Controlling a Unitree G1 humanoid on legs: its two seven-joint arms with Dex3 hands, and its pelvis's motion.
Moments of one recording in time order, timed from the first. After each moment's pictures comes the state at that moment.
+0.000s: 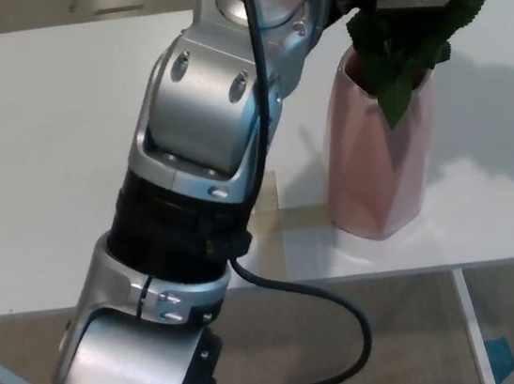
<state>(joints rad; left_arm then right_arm) -1.13 0.00 -0.18 0.08 -0.10 0.85 -0.20 -0.28 -0.30 -0.20 1.21 -0.01 -0.18 0.00</state>
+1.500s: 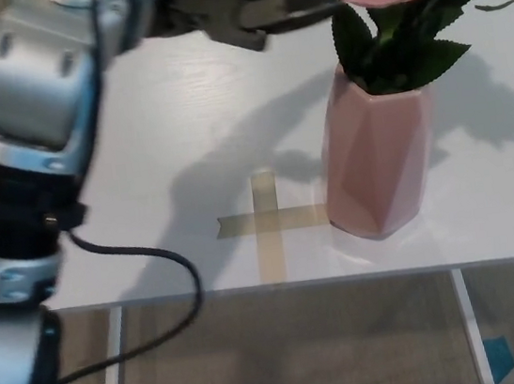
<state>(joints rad) -1.13 0.46 -0.20 0.13 -0.14 0.80 -0.64 -0.31 -0.30 -0.18 1.21 -0.01 -0.17 0.00</state>
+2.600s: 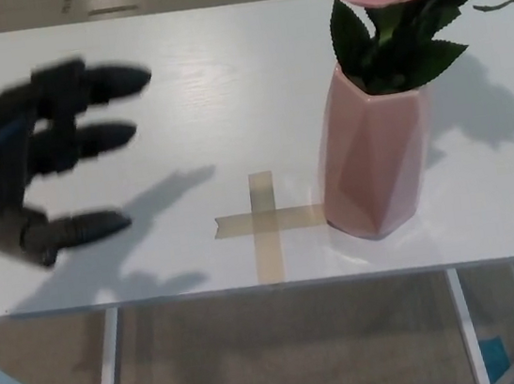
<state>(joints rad) -0.30 0.58 0.27 -0.37 -0.18 0.59 -0.82 -0.29 -0.30 -0.18 1.22 -0.01 -0.17 0.00</state>
